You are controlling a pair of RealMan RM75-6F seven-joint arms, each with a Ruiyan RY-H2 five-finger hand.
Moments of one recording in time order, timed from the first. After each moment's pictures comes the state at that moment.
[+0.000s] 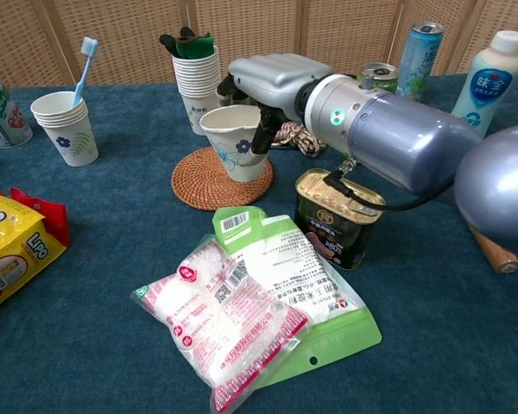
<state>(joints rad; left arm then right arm) 0.02 -1.00 0.06 -1.75 1.60 1.54 -0.07 1.00 -1.84 0.36 -1.35 -0.98 0.95 -0.62</state>
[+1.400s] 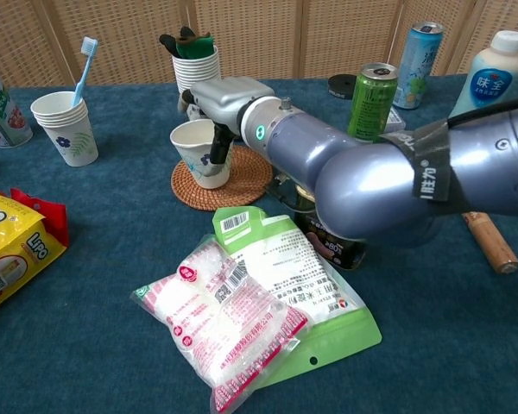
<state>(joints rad) 0.00 -1.00 0.03 -1.73 1.52 1.49 -0.09 1.21 -2.08 0.43 -0.89 -0.92 0.84 -0.51</state>
